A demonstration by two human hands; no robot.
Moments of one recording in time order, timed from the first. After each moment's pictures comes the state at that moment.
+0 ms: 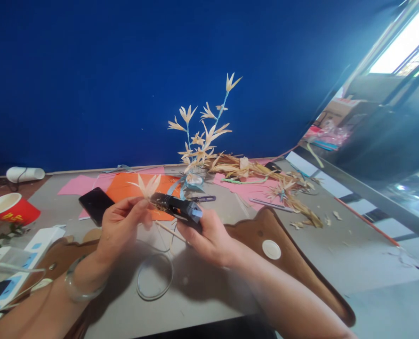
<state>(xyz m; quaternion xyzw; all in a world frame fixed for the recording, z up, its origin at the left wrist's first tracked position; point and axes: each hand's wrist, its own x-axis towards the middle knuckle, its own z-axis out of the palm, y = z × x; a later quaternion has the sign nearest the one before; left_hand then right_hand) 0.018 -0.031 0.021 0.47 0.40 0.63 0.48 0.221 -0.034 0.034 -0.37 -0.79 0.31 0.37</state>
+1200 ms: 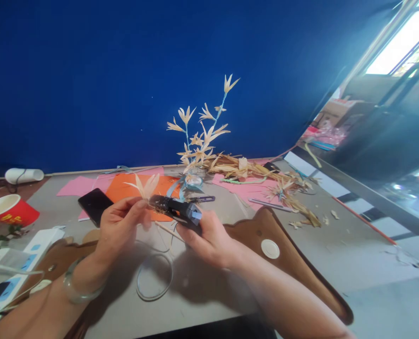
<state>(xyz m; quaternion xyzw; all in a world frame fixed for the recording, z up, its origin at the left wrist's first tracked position) 0.019 -0.030 0.019 0.46 0.39 0.64 0.48 0.223 -0.036 0.038 -0.36 -0.80 0.31 0.37</state>
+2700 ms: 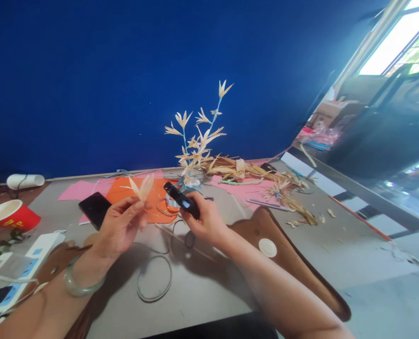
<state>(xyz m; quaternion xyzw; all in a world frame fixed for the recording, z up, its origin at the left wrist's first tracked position) 0.013 -0.022 0.023 0.39 0.32 0.62 0.60 0.223 -0.007 0.017 -0.45 -0.78 0.19 0.38</state>
